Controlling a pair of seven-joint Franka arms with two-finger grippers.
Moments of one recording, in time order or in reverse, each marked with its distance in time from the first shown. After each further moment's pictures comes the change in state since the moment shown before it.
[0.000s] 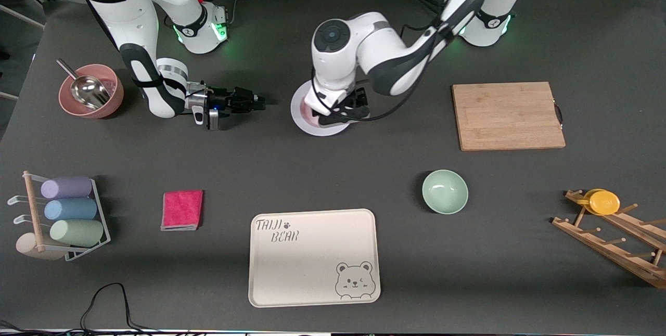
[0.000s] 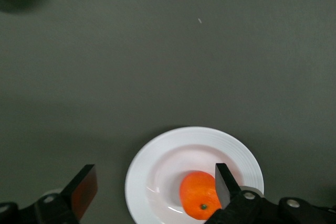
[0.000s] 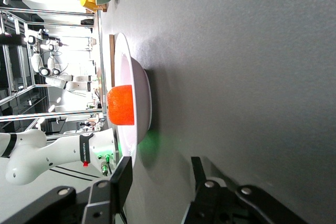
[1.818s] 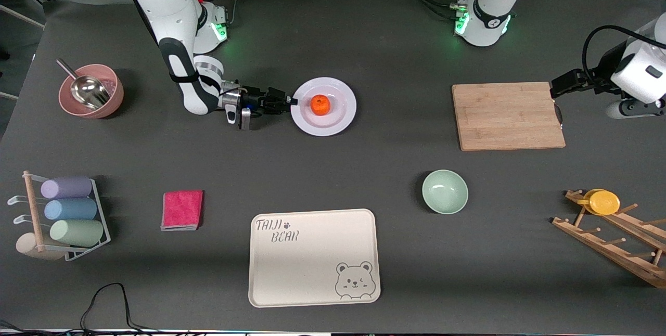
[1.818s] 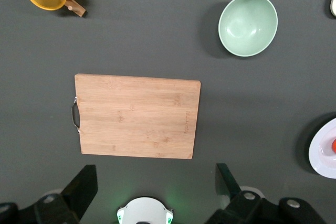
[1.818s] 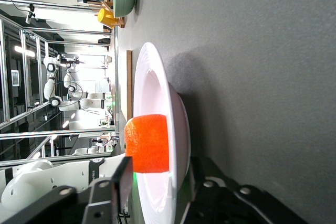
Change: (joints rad) left arm 0.378 -0.571 0.539 -0.110 -0.344 -0.507 1.111; right arm 0.232 0.051 0.082 0.069 0.396 0.002 -0.002
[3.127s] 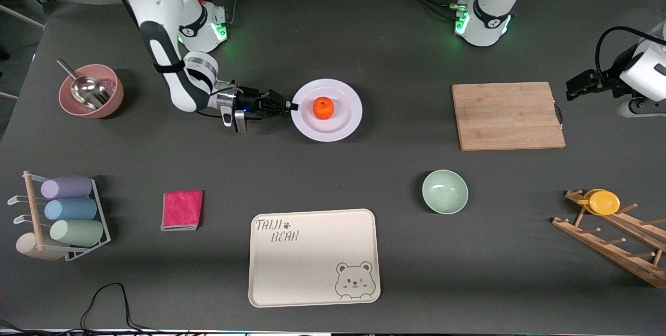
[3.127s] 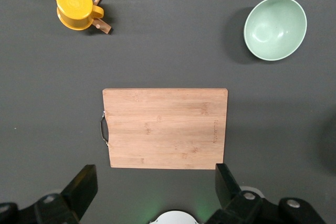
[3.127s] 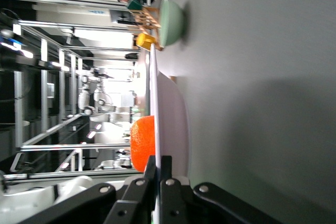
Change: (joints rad) left arm -0.031 -0.032 0.067 -0.058 0.086 0.071 0.102; right arm -0.045 -0.189 0.003 0.010 -0.023 -0.002 0.137
